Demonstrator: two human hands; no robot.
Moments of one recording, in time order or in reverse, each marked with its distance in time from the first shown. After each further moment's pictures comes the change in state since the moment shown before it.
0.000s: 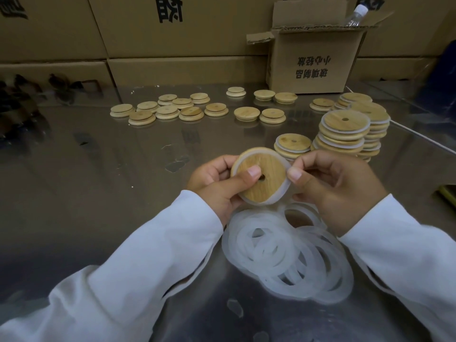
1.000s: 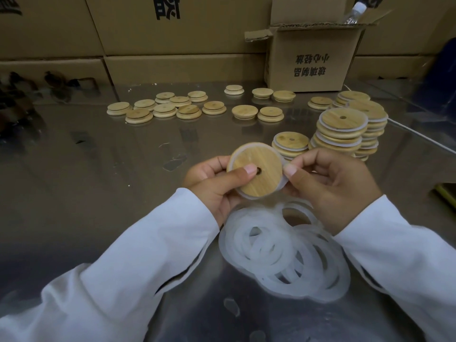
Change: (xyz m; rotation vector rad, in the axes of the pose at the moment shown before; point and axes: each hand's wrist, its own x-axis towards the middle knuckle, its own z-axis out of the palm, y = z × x) left_hand 0.000 0.006 0.006 -0.132 0.050 -0.094; right_hand -0.001 0.002 0.006 0.142 0.029 0.025
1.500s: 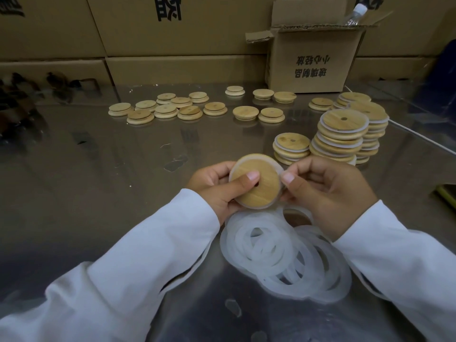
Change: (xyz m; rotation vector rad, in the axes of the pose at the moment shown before) left_hand 0.002 -0.007 -0.009 0.141 -0.037 -0.031; right_hand -0.004 -0.001 0.003 0.004 -0.038 0.049
